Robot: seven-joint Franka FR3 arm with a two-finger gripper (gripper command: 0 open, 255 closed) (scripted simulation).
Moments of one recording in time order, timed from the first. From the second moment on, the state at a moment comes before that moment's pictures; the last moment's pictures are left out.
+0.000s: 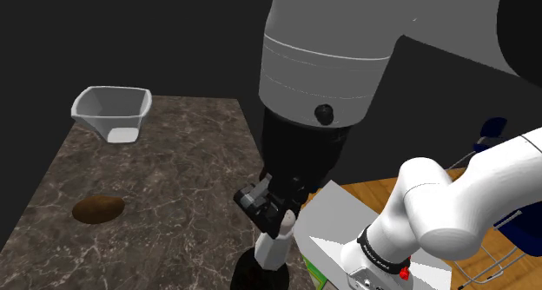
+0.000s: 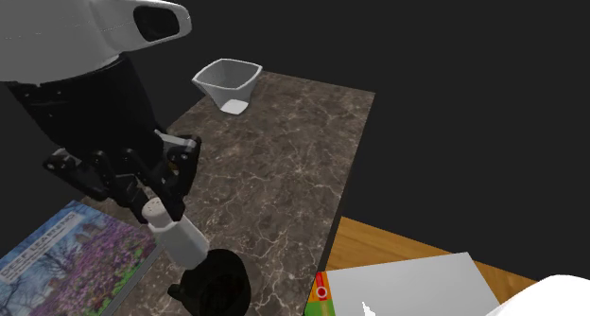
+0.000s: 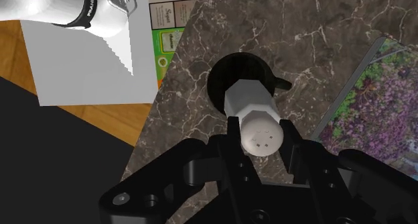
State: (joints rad) arm 0.41 -0.46 0.51 -2.09 0.26 1.57 0.95
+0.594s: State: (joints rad) arm 0.42 -0.47 0.53 -2.21 0.27 1.68 0.95
